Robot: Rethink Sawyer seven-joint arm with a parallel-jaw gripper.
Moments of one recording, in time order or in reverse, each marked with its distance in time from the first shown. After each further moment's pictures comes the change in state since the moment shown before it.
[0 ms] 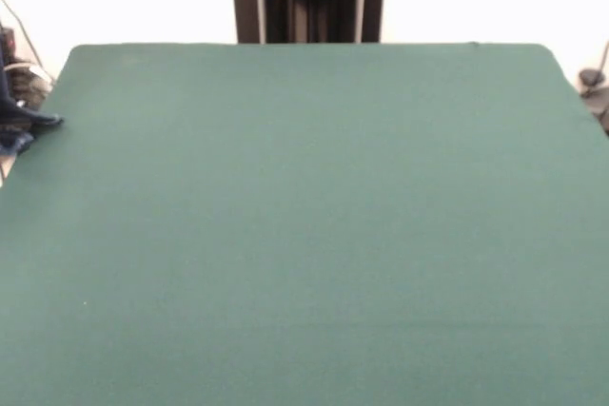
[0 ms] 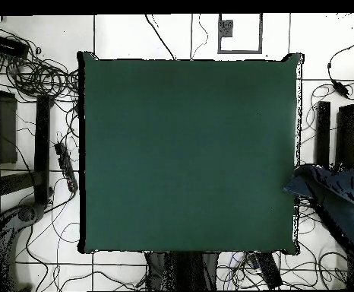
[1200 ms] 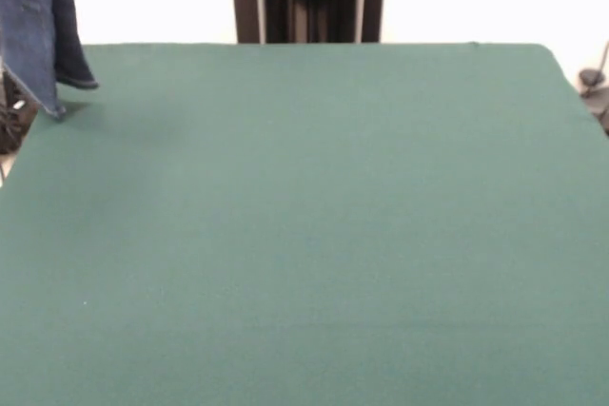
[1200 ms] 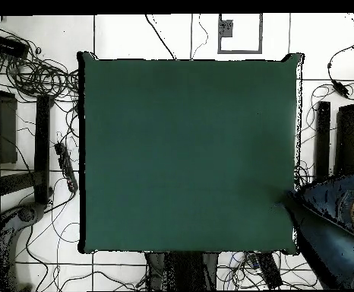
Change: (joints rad) arm -0.159 -0.115 0.034 0.492 0.236 -0.454 0.242
